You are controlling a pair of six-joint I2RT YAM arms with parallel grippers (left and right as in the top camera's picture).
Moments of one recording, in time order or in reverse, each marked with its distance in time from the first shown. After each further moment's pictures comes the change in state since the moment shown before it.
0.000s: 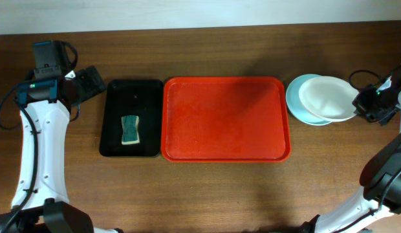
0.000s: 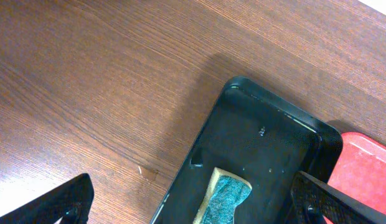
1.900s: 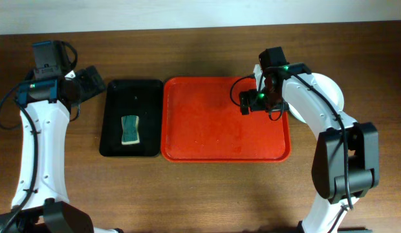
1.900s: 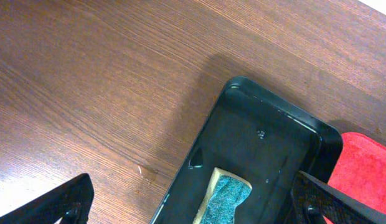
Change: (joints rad) left arm 0.000 0.000 0.000 0.000 0.000 0.000; right arm 0.743 -0.005 -0.127 0.149 0.024 -0.169
